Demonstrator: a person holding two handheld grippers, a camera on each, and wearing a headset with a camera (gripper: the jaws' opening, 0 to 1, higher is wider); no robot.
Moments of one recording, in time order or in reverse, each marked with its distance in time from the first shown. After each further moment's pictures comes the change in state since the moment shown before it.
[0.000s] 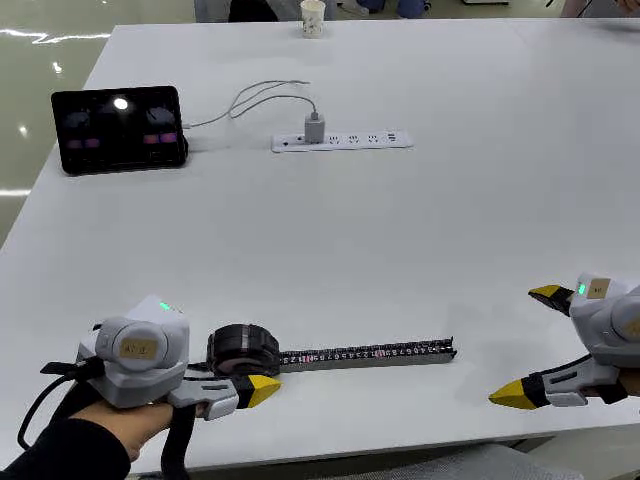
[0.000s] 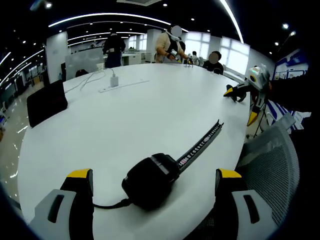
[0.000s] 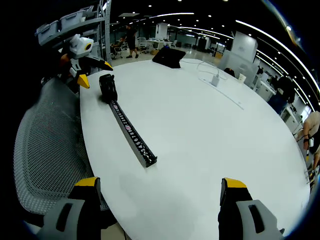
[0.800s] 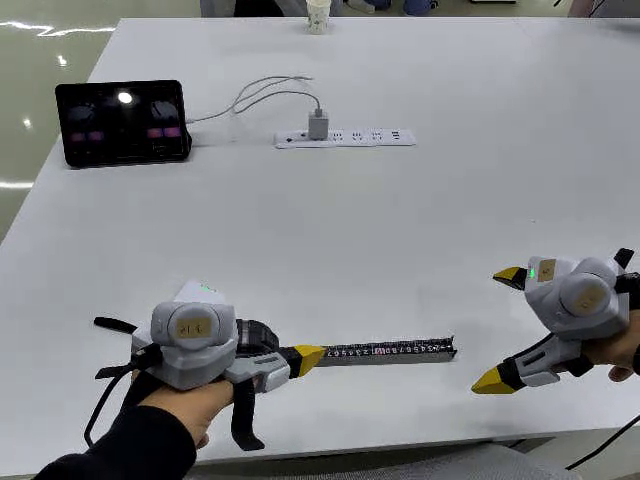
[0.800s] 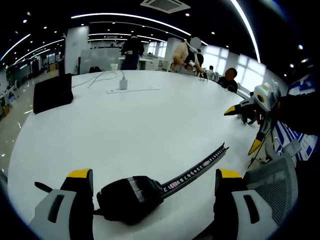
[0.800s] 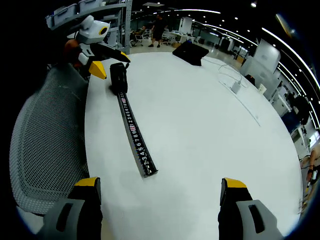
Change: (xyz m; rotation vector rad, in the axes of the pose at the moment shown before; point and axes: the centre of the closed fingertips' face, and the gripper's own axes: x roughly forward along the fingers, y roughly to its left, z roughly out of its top) left arm 0.026 -0.020 0.021 -0.169 -0.069 0.088; right arm 0.025 -0.004 0.016 -0.169 0.081 0.088
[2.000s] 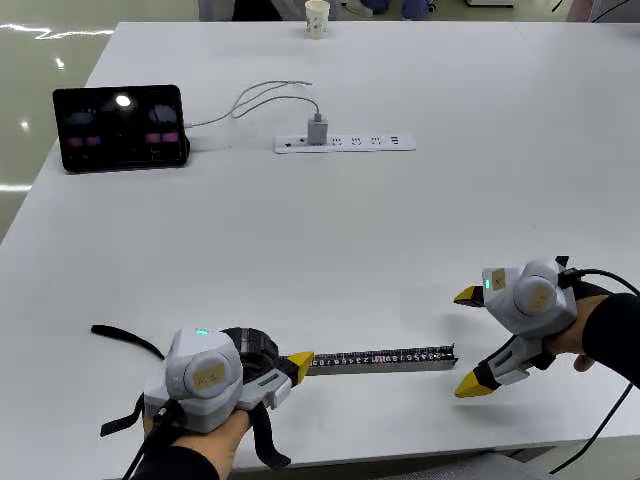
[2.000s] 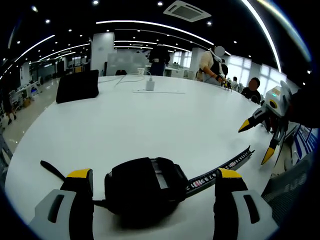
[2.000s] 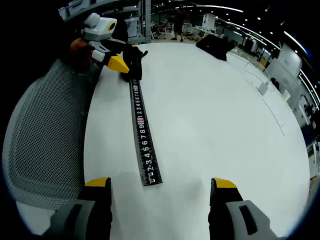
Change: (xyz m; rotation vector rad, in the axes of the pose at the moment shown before) left arm 0.013 0.031 -0.028 -0.074 -0.093 0.212; right arm 0.046 0.009 -0.007 -0.104 0.057 0.171
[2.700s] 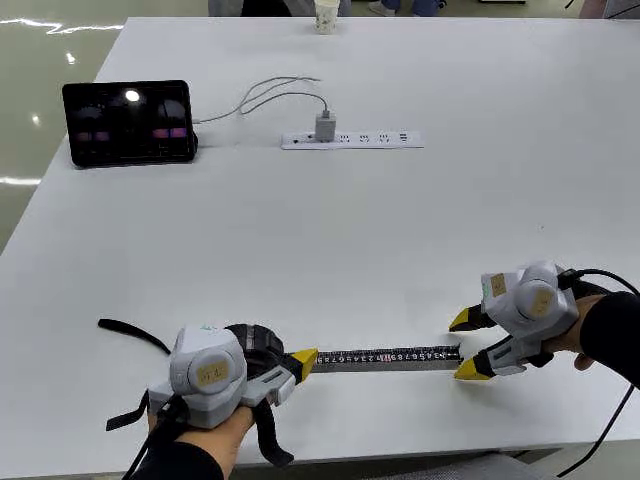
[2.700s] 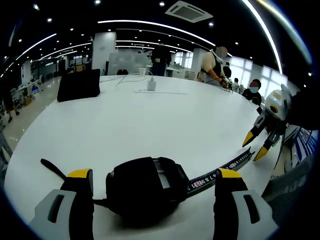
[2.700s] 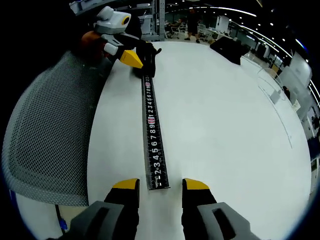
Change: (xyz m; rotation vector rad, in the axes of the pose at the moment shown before) left arm -0.001 0.002 0.000 -0.016 -0.001 0.005; right arm 0.008 0.012 0.004 -0.092 0.011 0.074
